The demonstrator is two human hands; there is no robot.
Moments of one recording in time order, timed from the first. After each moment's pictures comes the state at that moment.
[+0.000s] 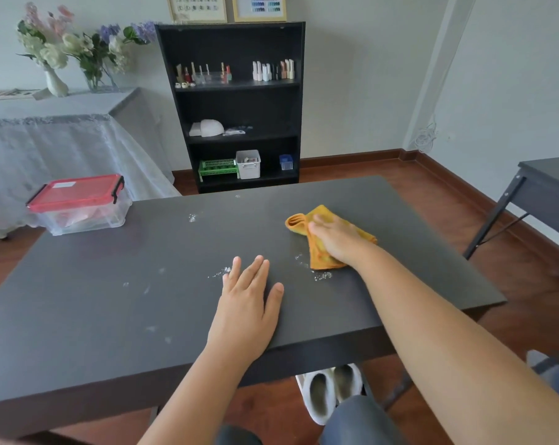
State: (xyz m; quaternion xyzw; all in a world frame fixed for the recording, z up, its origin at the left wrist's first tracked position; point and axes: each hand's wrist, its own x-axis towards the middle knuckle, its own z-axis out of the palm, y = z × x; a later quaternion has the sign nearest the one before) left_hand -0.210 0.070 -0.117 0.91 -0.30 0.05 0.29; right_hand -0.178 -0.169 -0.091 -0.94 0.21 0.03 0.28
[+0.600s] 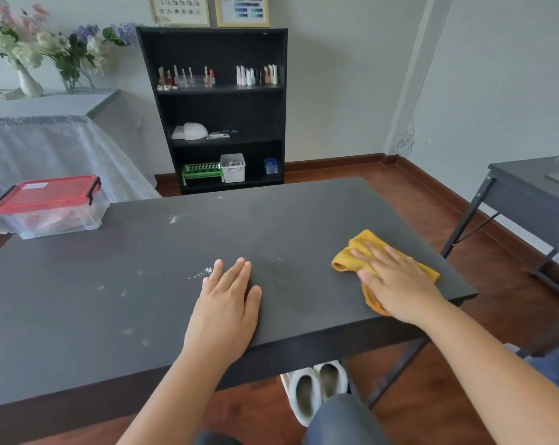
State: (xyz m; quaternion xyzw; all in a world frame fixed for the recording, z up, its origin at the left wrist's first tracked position) left_hand -0.209 0.072 -0.122 0.92 -0.31 0.05 0.25; right_hand -0.317 -0.218 -0.118 -0.97 0.21 0.01 0.10
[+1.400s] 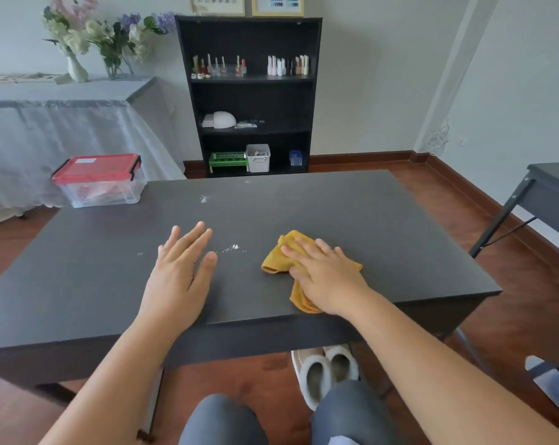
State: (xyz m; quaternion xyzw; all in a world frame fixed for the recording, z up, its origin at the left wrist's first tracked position) left_hand -0.193 0.155 -0.096 0.90 -0.25 0.13 0.34; right_hand -0.259 -0.092 -0.115 -0.99 0.05 0.01 0.11
